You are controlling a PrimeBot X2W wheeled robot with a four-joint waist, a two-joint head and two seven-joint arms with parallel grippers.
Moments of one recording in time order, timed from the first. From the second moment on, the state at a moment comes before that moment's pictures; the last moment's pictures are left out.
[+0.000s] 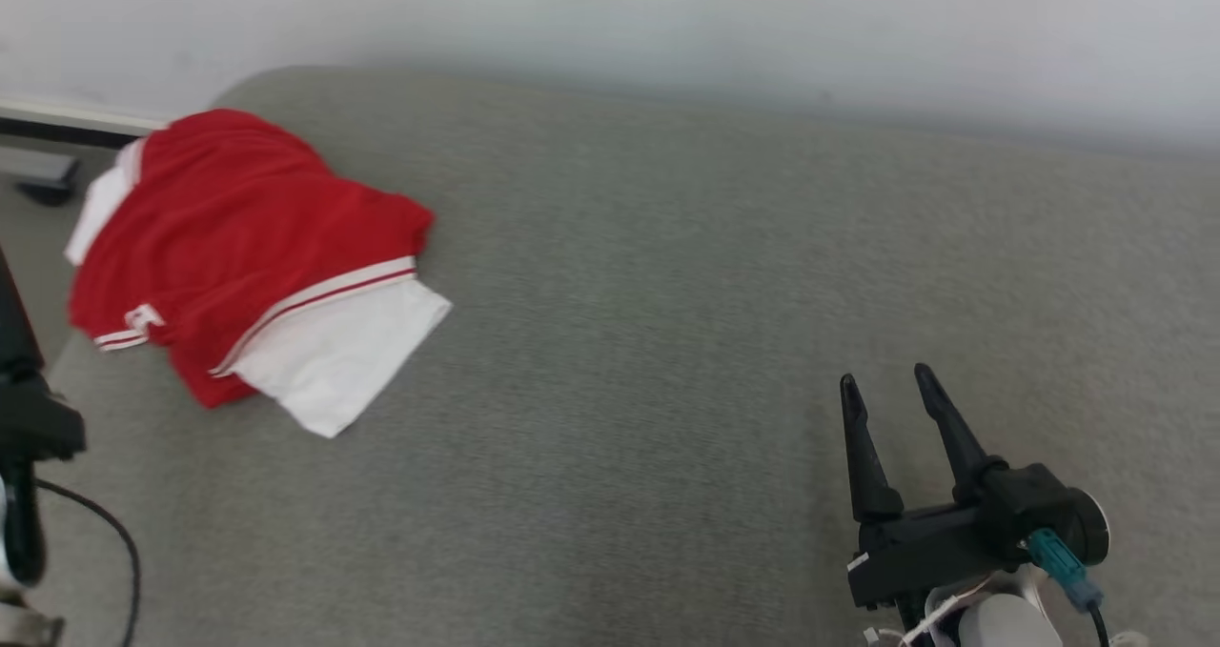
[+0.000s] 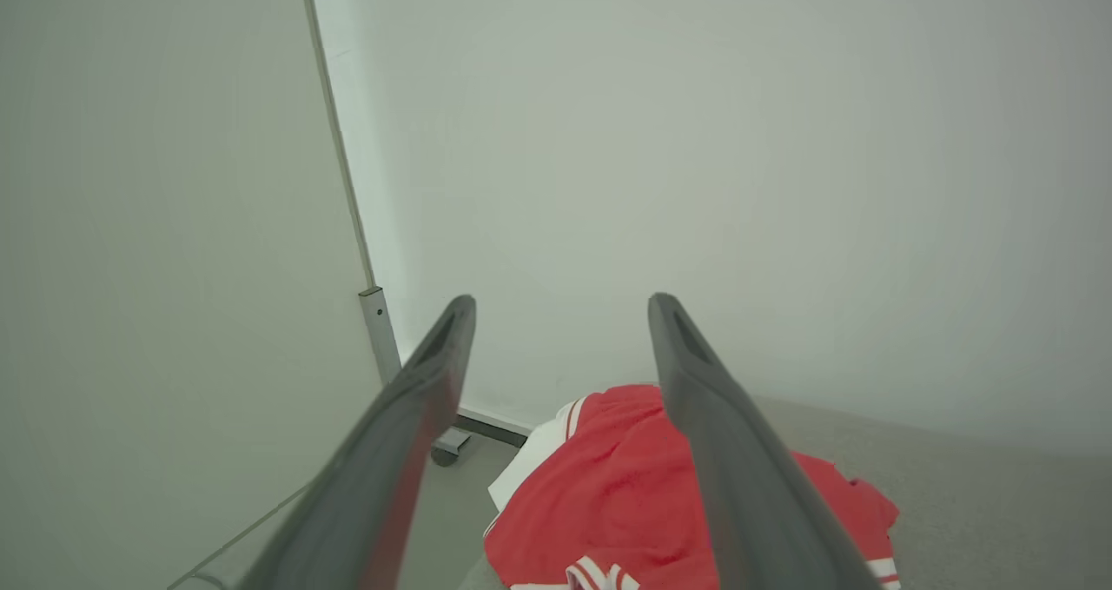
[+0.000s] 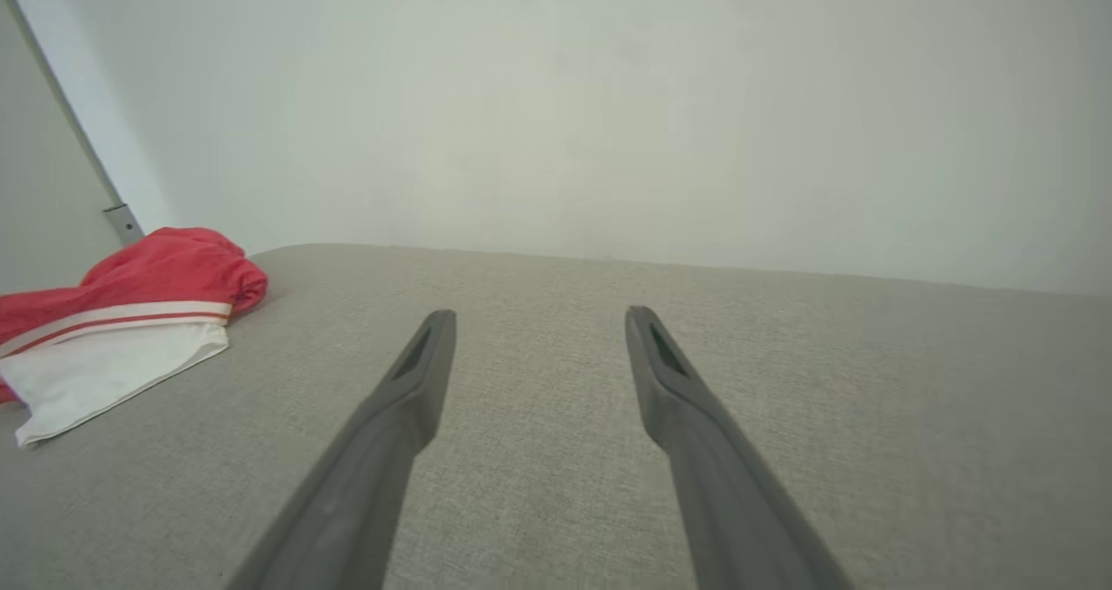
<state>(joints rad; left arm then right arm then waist) -0.43 0.34 0.20 0.26 -0.29 -0.05 -0.14 -0.16 -0.05 -0.01 0.23 0.03 0.13 -0.26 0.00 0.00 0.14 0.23</state>
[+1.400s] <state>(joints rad) -0.68 0.49 0.07 0.86 -0.35 -0.11 0.16 -0.21 -0.05 -0.01 0.21 0.05 0.13 -0.26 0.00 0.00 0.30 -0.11</state>
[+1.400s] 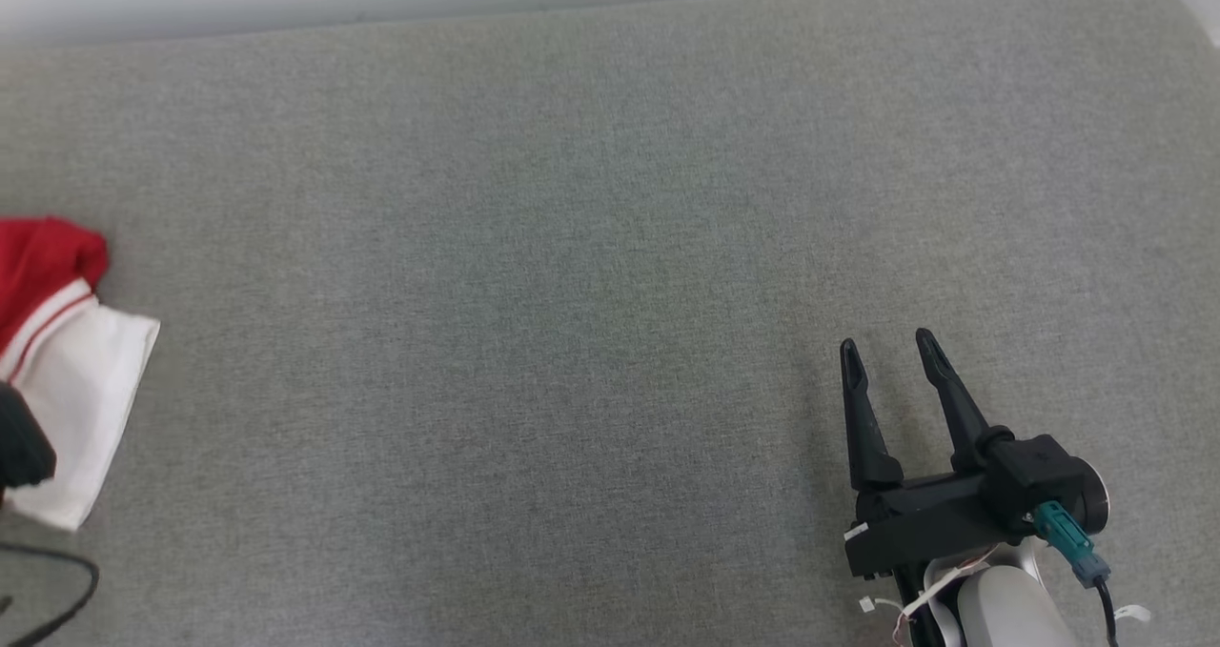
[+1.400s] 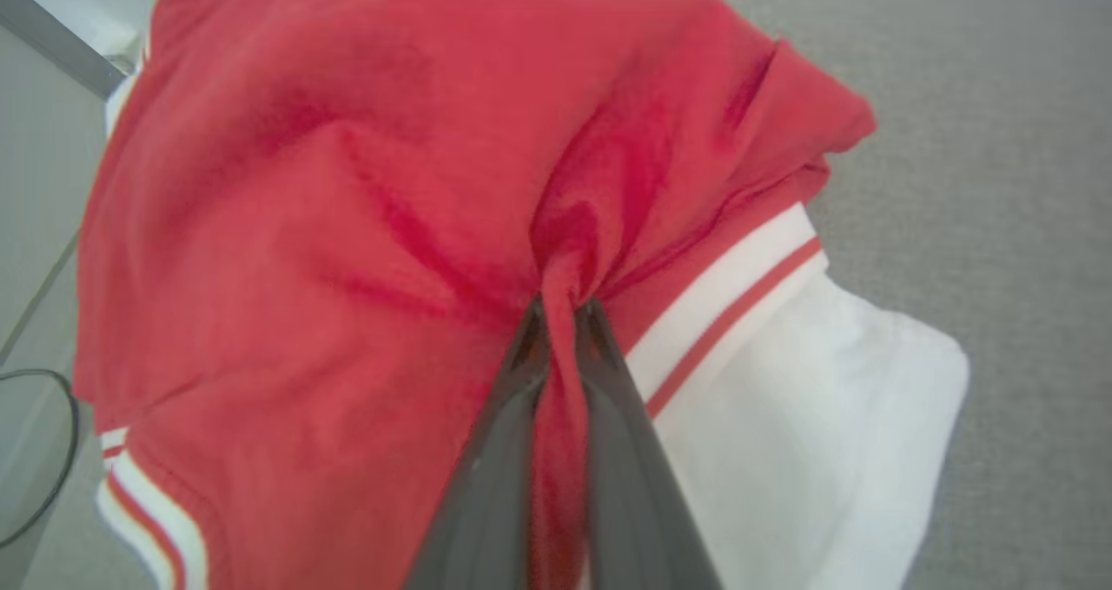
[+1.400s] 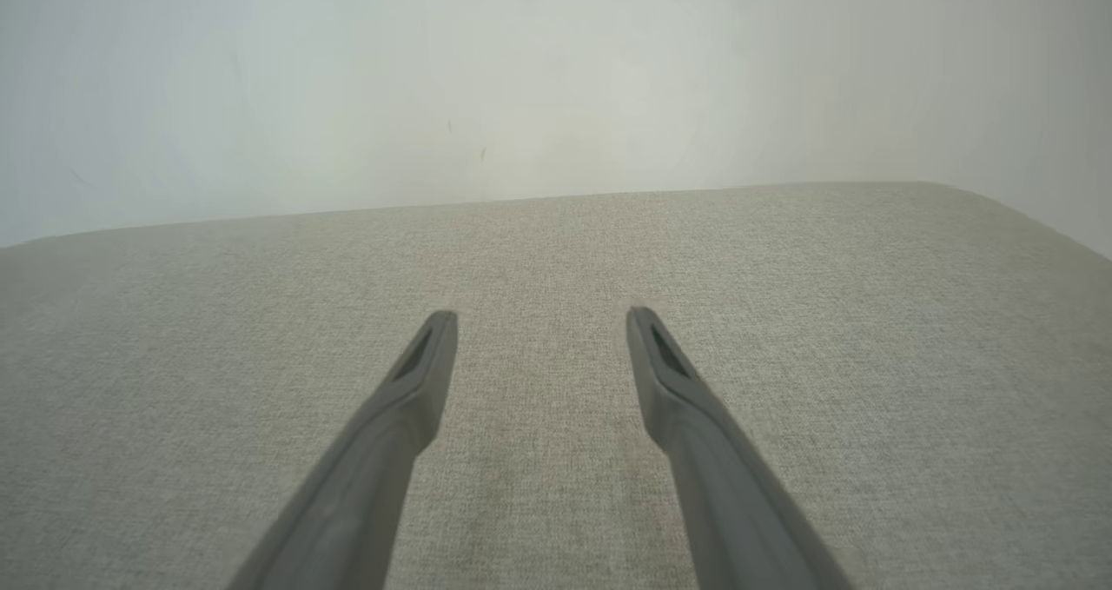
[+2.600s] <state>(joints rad) -0.98 0.28 -0.28 0.28 -0.34 -0.12 0.01 -0.14 -0.05 0.04 0.28 0.17 0.13 -0.26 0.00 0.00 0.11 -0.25</state>
